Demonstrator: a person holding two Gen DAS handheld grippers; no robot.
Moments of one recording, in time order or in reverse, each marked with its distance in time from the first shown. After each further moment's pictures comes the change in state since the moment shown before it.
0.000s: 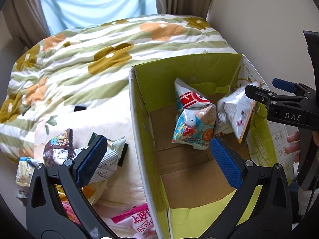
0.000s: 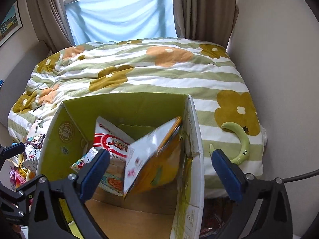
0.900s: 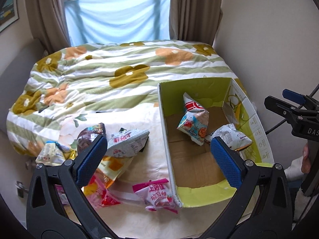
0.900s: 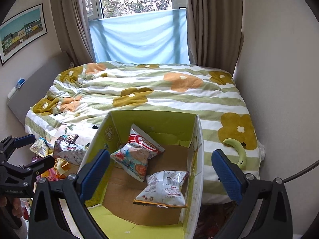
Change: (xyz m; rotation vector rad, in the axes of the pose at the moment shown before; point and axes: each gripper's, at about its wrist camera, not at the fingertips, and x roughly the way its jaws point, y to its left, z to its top) left arm -0.138 0.033 -0.056 -0.081 -0.185 0.038; right arm -0.127 0.032 -0.031 -0.059 -0.186 0.092
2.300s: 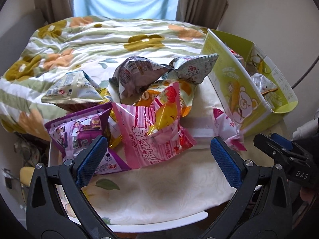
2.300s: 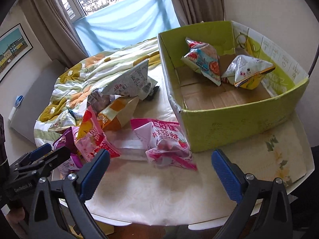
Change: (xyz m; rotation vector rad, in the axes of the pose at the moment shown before) left arm 0.040 0.185 -0.160 -0.053 0.089 -0.103; right arm 0.043 0.201 -0.186 0.336 0.093 0.006
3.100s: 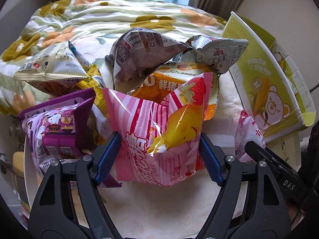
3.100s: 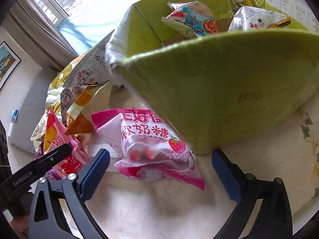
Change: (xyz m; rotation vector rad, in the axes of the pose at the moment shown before) left arm 0.073 0.010 0.004 -0.077 0.108 0.020; right arm 0.080 -0.033 -0.009 0.133 0.080 0.042
